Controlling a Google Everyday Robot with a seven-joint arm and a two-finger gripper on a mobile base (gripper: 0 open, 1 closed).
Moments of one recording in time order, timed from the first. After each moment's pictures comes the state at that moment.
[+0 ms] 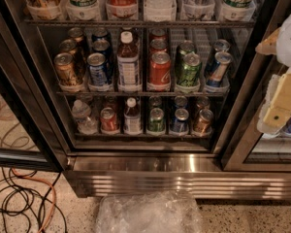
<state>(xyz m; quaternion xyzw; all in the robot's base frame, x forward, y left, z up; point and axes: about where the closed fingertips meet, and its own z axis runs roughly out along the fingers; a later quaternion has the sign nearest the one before) 0.438 -0.217 0.976 -0.60 0.78 -0.03 0.16</state>
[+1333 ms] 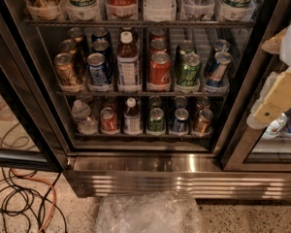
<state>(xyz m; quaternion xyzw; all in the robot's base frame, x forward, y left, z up) 0.445 -0.216 0.979 -0.55 0.81 -0.02 0.22</state>
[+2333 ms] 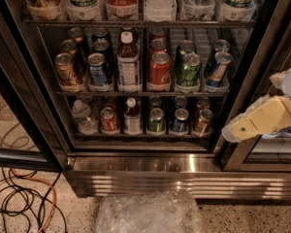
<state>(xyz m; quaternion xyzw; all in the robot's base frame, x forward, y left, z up) 0.416 -0.200 0.951 -0.37 0.88 0.08 0.31</state>
